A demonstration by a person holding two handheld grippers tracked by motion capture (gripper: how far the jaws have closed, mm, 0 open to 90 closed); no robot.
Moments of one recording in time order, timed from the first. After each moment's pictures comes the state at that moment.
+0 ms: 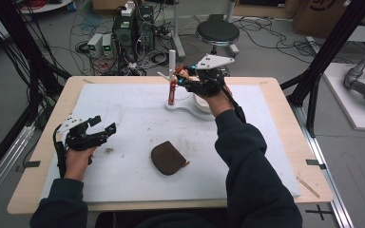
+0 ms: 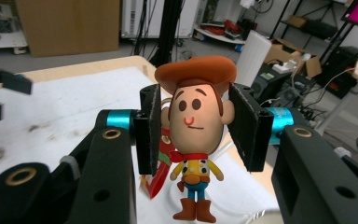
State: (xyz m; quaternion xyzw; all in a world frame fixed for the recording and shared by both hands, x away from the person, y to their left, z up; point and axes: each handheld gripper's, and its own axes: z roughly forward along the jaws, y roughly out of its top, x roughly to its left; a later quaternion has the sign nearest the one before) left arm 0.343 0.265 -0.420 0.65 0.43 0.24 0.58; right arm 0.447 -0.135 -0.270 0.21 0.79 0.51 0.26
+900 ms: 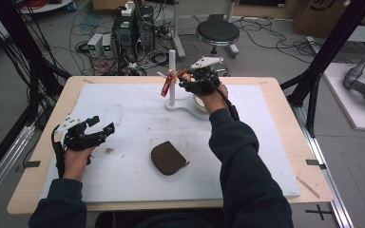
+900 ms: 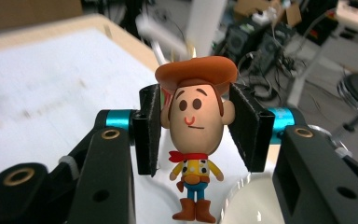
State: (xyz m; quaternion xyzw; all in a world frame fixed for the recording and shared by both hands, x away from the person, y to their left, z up) left arm 0.343 0.269 -0.421 0.64 0.44 0.24 0.58; right arm 0.476 -0.133 -0.303 0.30 0.81 0.43 0.26
